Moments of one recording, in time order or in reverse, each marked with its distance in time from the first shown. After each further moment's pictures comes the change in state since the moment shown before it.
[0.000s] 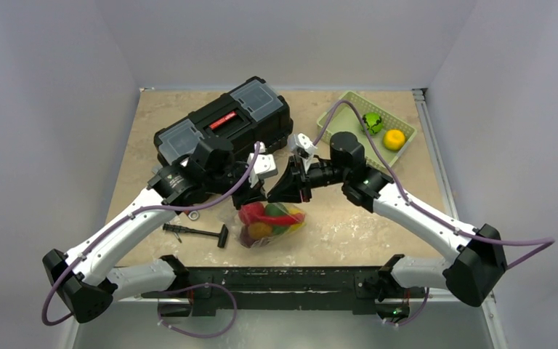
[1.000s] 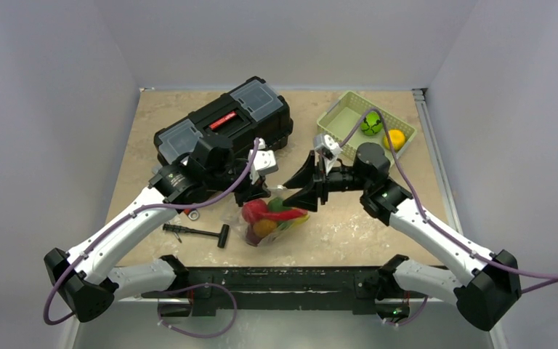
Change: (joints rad) left arm 0.018 0.003 0.000 0.052 0.016 -0.018; right arm -0.123 -0.185 -0.167 0.146 0.016 0.177
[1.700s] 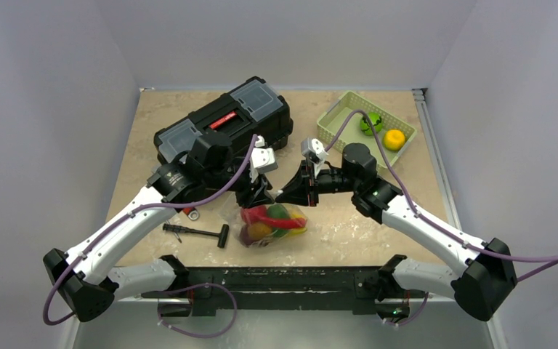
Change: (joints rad) left arm 0.000 0.005 0.024 0.006 0.065 -0.028; right arm 0.090 0.077 0.017 -0.042 0.088 -0.101
